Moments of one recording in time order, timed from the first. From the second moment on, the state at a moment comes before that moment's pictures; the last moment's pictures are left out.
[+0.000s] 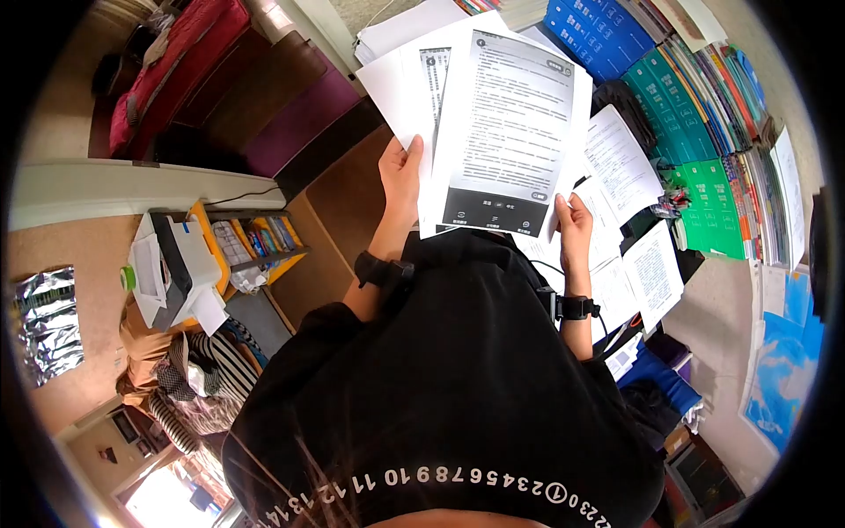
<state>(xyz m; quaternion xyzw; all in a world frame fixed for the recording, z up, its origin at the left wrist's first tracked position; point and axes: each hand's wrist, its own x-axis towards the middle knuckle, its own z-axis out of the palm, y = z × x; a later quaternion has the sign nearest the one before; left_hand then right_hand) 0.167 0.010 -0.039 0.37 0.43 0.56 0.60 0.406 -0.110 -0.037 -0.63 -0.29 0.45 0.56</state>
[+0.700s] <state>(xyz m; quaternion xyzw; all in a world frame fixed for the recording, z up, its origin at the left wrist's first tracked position) 0.167 -0.001 -0.048 0.48 0.51 0.41 0.58 0.410 -0.096 -0.040 -0.55 -0.25 0.58 0.55</state>
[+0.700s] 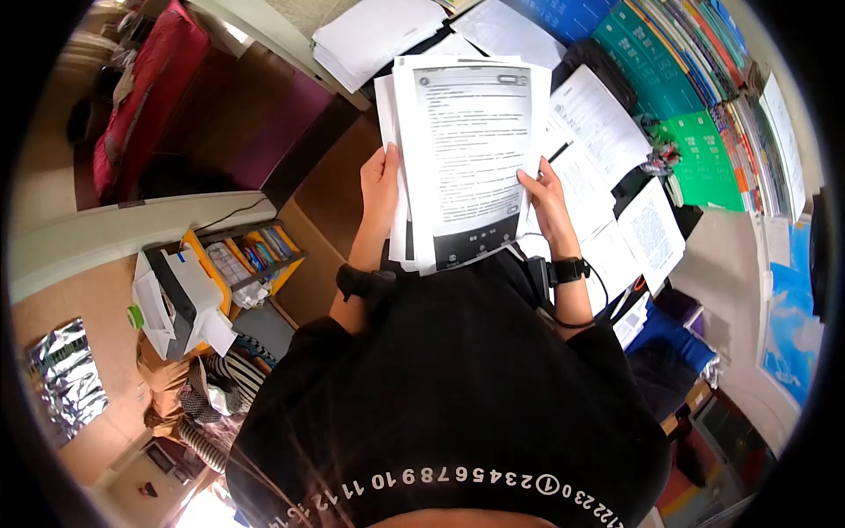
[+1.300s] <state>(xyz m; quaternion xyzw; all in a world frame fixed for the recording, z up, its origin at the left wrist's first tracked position) 0.190 0.039 -0.093 0.48 0.42 0.28 0.72 0.380 -0.073 -0.082 -0.67 -0.13 0.43 0.59</state>
